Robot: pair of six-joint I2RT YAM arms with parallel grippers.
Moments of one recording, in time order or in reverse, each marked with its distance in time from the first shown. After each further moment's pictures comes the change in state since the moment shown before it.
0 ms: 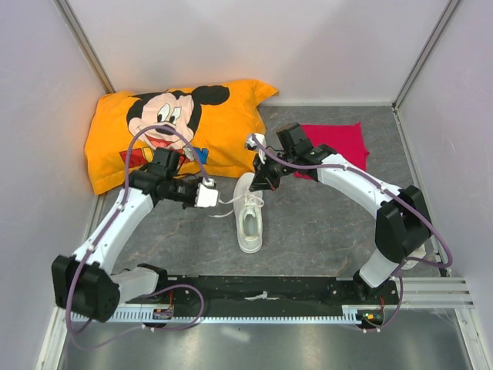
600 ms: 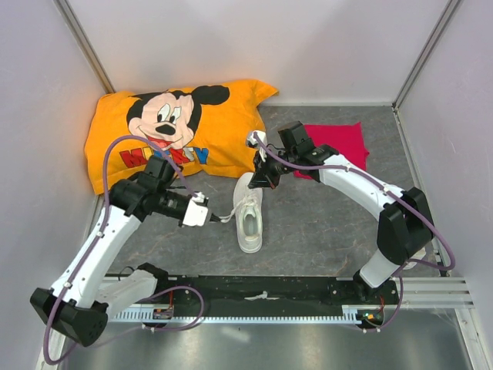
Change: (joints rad) left arm -0.098 -0.204 0.102 -0.343 0.169 -0.017; right arm -0.001 -0.021 -0.007 0.044 0.005 0.019
